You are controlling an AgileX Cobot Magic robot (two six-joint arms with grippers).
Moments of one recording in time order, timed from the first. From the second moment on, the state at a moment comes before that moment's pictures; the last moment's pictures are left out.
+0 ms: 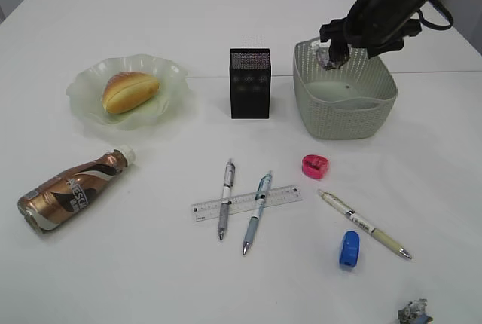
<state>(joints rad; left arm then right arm) -0.20 1.11 -1.39 -0.09 1.26 -0.13 0.14 2.20 -1.91 -0.09 0.71 0.13</state>
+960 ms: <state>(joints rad) -0.20 1.11 -1.39 -0.08 1.26 -0.13 0.12 2.20 -2.03 -0.08 0.96 0.23</state>
